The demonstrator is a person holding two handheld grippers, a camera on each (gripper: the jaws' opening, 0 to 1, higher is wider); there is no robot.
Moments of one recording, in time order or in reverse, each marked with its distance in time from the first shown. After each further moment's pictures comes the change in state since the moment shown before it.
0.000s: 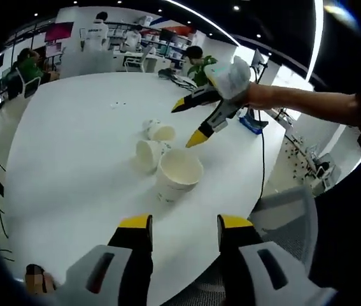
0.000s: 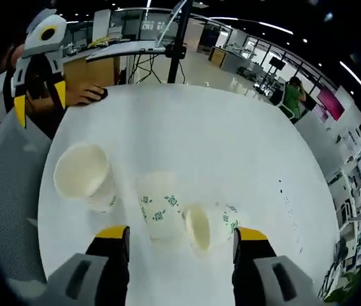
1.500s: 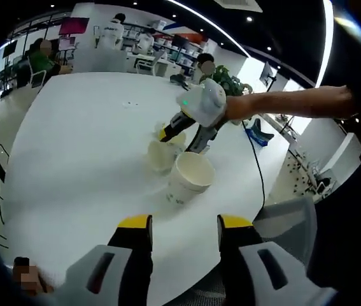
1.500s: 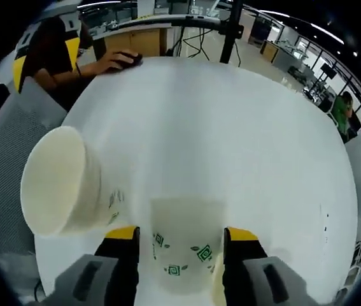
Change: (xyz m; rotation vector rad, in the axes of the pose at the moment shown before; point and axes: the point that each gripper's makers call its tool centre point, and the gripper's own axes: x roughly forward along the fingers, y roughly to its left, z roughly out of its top) left arm -0.005 0.015 0.000 -0.078 -0.051 0.021; right arm 0.077 0.034 0.004 -0.183 0.126 0.252
